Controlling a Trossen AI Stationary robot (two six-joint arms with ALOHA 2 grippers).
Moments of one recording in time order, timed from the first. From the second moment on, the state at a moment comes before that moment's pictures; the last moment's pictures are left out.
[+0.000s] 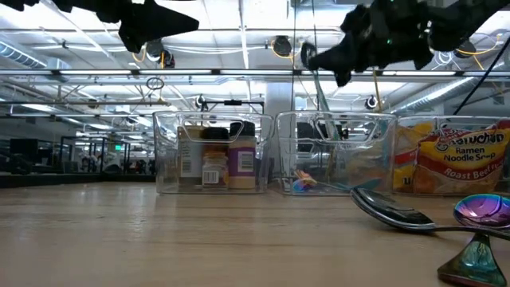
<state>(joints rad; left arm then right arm) -0.53 1.33 0.58 0.61 -0.68 -0.16 -0.48 1.09 0.58 0.38 -0.55 0.01</state>
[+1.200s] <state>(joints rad) -0.52 1.33 0.58 0.60 -0.68 -0.16 -0.50 1.17 0.58 0.11 -0.34 0.05</state>
